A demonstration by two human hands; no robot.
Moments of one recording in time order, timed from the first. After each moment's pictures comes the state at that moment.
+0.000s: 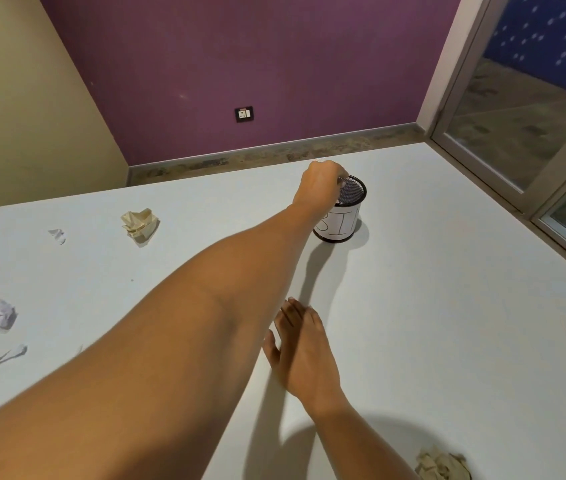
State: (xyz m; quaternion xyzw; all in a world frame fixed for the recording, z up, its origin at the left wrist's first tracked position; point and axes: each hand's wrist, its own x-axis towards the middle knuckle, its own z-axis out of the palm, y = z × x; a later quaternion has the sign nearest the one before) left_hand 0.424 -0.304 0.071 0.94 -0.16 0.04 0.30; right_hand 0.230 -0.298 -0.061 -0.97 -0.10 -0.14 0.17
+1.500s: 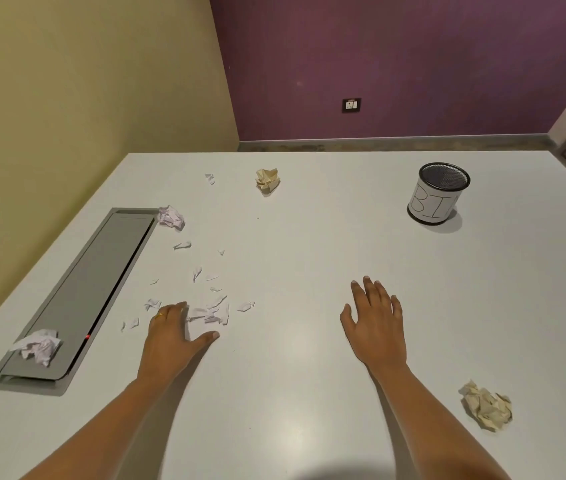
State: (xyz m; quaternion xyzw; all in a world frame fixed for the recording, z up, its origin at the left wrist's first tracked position) left_hand 0.066 0.004 -0.015 0.93 0.29 0.01 0.23; right_hand 0.166 -0.289 -0.056 -0.98 -0.08 -0.05 0.16
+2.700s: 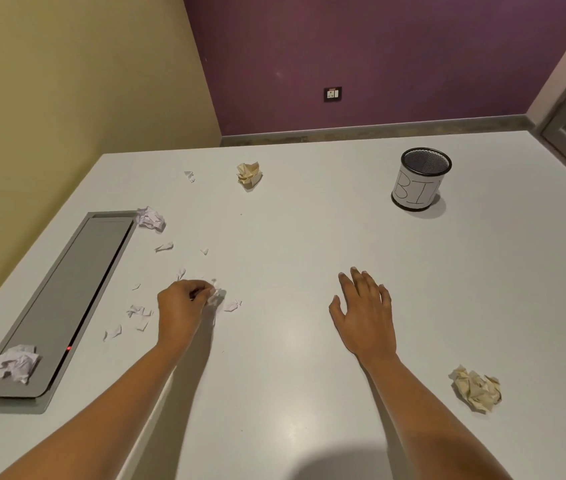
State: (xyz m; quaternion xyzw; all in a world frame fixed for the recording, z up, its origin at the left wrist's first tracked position) left_hand 0.122 -0.026 0.009 0.89 0.24 0.12 0.36; right_hand 0.166 -0.289 -0.058 -0.98 -0.07 -0.05 0.17
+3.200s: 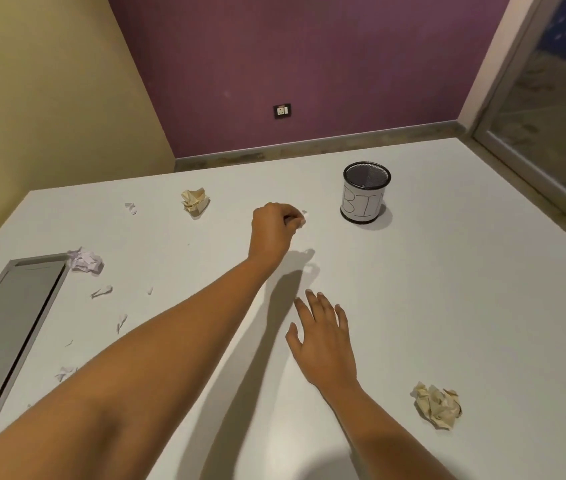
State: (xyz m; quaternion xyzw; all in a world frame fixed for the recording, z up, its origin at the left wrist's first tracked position) left_hand 0.286 -0.195 0.066 0.90 -0.01 0.11 0.43; right_hand 0.166 -0.287 -0.052 -0.98 -0.06 -0.07 0.17
